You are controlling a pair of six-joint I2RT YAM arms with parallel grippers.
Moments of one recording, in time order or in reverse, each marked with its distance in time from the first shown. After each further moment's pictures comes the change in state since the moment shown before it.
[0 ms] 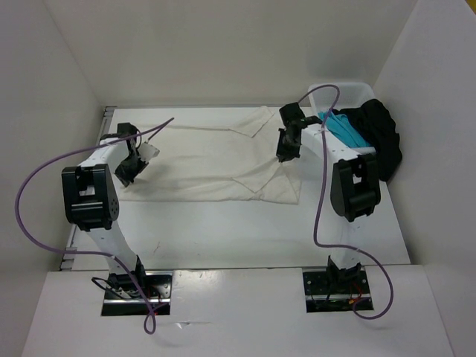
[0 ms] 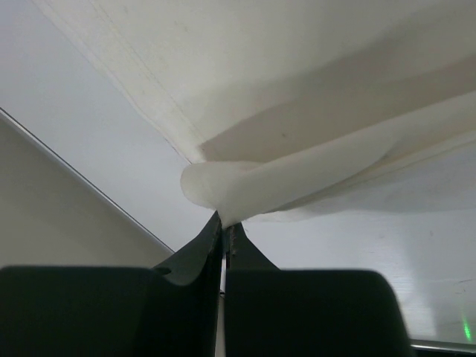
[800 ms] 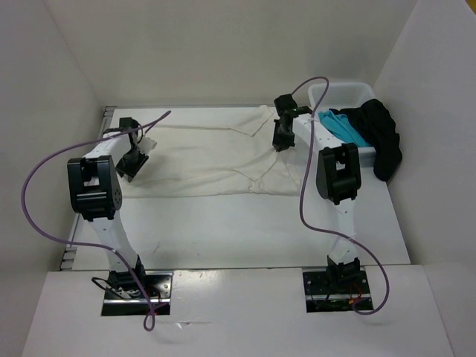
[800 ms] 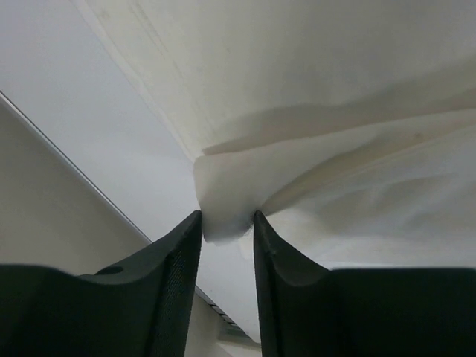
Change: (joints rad) left arm 0.000 0.114 0.113 0.022 -0.051 -0.103; right arm -0.021 0.277 0.325 -0.045 0.030 -0.053
